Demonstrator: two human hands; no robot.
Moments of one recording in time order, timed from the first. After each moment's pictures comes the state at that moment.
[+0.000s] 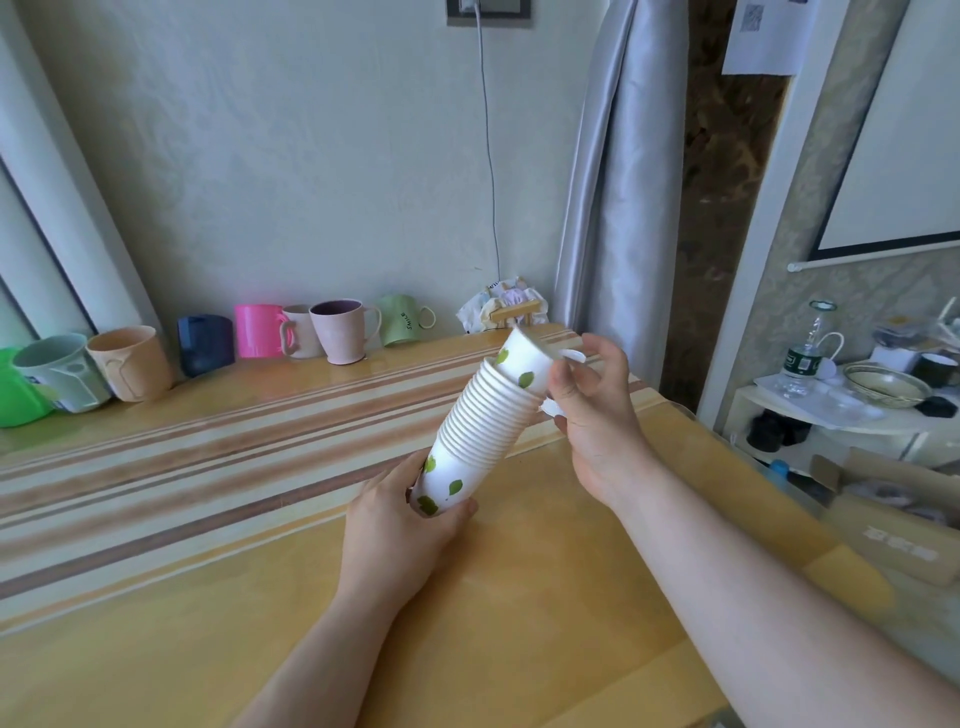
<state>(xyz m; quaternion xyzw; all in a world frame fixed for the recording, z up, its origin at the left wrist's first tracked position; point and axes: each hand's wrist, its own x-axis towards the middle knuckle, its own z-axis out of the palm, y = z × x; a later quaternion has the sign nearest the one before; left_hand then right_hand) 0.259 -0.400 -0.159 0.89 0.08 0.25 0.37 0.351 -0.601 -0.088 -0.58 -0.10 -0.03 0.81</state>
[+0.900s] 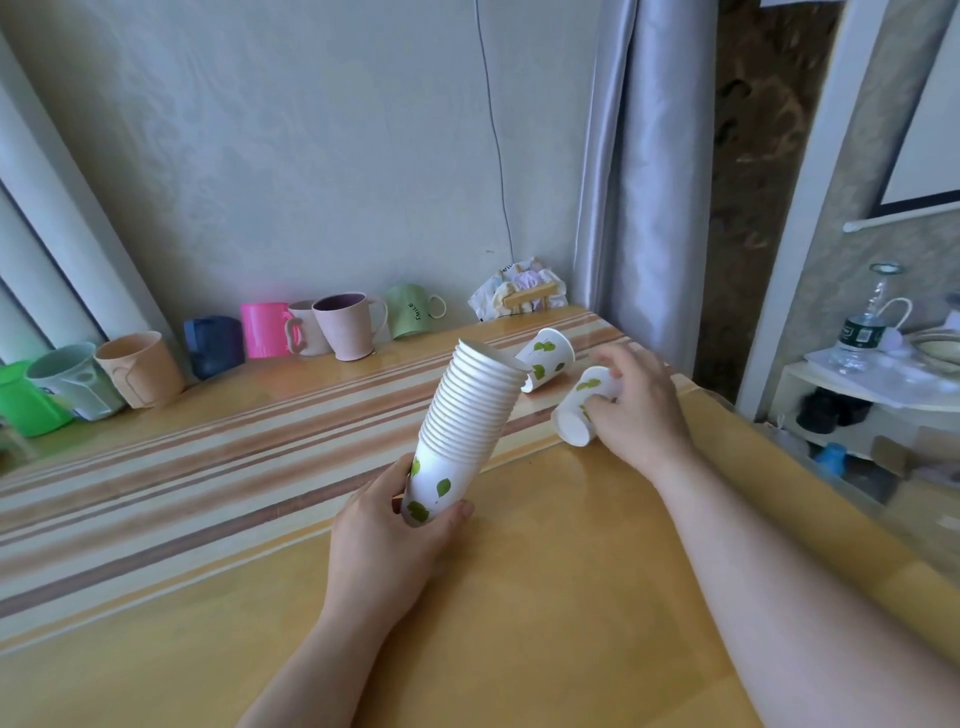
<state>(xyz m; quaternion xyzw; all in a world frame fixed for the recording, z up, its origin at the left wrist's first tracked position) 0.257 -0.407 -0.152 0.89 0.11 0.23 0.38 0.425 -0.648 -0.129 -0.89 -0.08 -0.13 0.43</state>
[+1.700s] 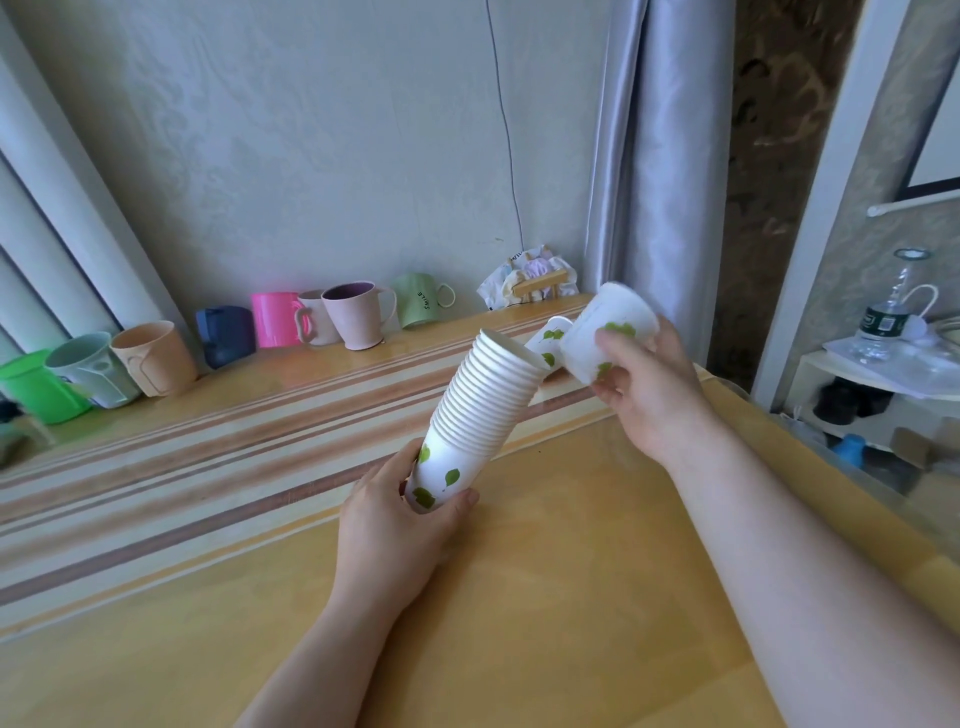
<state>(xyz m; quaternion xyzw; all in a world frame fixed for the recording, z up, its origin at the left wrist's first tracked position) 0.260 -0.404 -0.155 0.89 0.12 0.23 0.37 0.420 -0.636 -0.110 -0.51 -0.04 0.01 0.86</state>
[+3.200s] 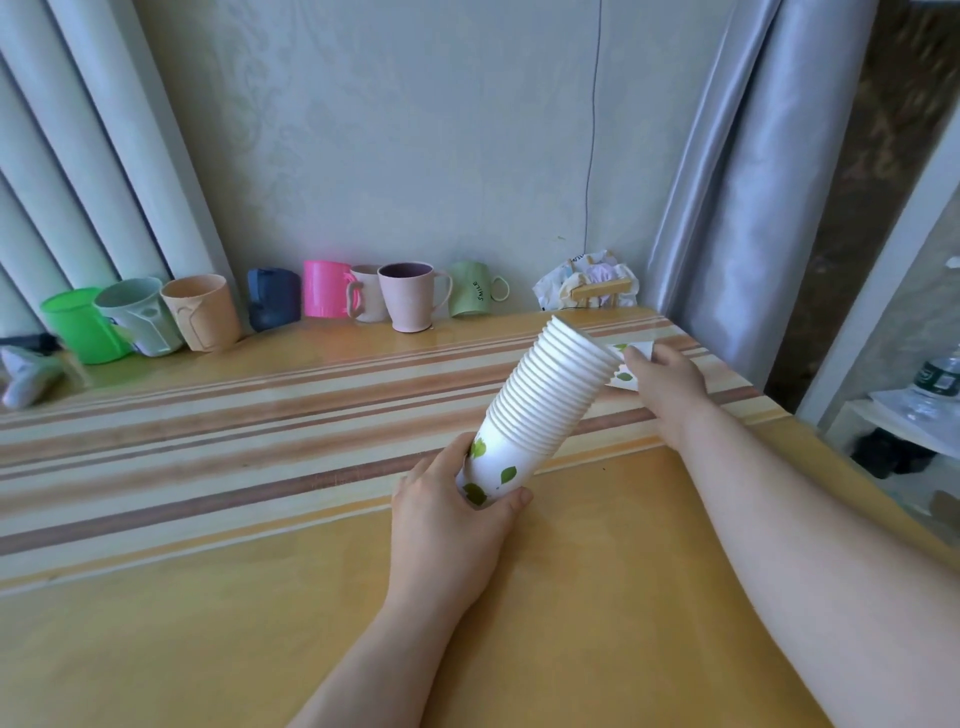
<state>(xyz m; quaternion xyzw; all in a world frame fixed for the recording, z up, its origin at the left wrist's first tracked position) 0.272 -0.393 -0.167 0.86 0.14 0.26 0.41 0.522 -0.590 -0.150 -0.80 0.05 -0.03 0.59</state>
